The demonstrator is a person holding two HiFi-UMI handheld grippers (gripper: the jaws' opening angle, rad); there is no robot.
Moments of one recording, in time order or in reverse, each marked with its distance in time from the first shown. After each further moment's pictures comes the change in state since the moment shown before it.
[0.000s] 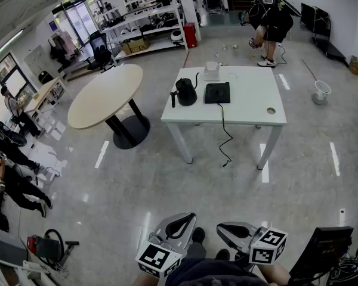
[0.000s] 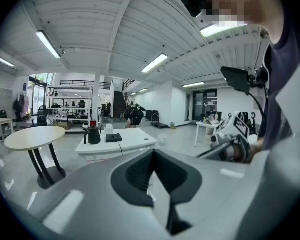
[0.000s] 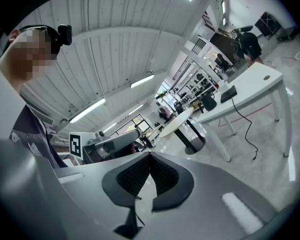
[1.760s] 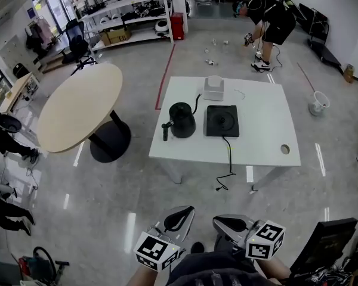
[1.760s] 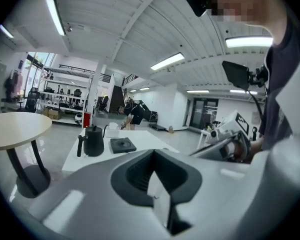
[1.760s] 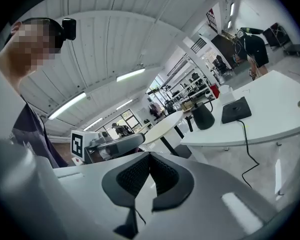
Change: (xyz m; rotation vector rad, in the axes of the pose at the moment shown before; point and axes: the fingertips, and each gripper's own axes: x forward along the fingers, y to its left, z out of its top) left arm 0.196 0.273 0.052 -0.113 0.009 -0.089; right arm 0.221 -0.179 0.182 -0.038 0.078 -0.105
